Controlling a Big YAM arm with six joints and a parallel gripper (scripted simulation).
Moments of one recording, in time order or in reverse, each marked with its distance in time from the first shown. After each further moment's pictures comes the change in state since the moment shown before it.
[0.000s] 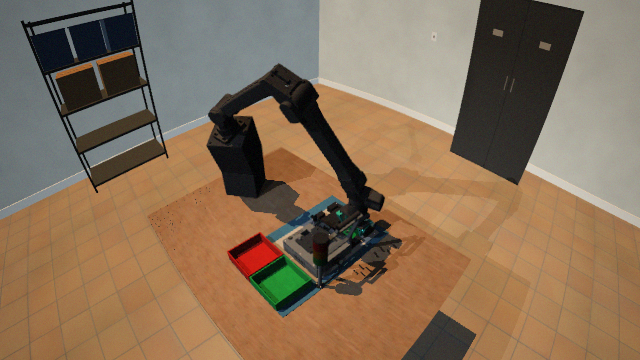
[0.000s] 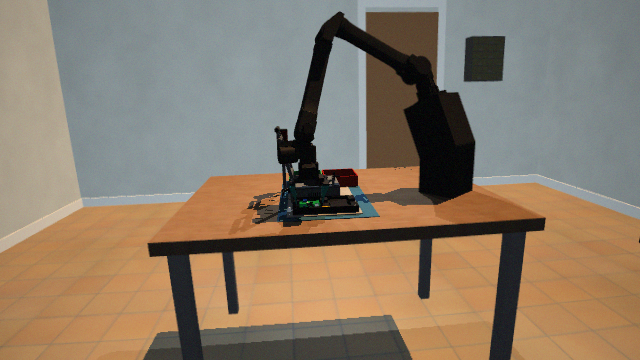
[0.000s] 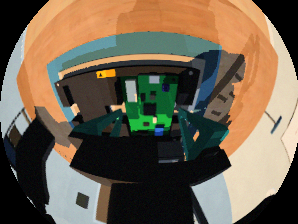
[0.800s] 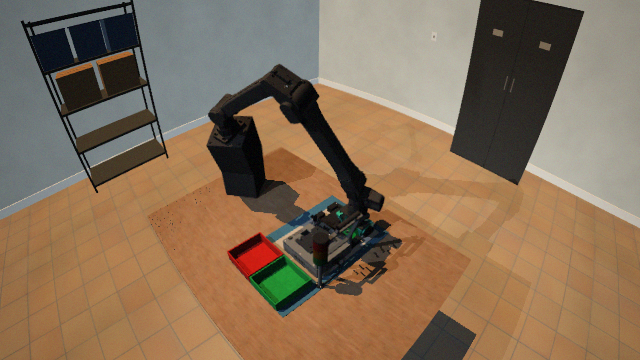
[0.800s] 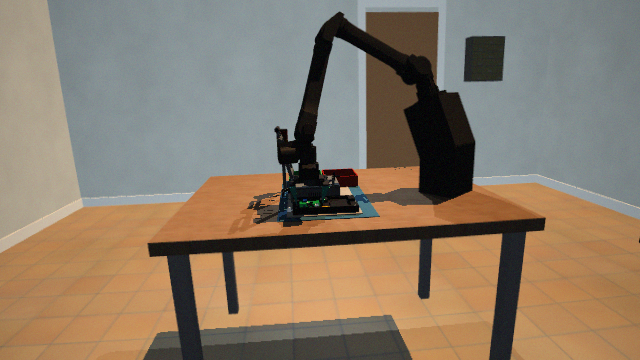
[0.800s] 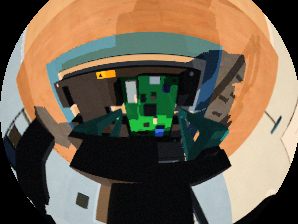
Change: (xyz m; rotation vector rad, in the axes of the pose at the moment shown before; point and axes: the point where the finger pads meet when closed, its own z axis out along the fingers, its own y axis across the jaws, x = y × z) arm 0.000 0.000 0.001 0.001 -0.001 -0.001
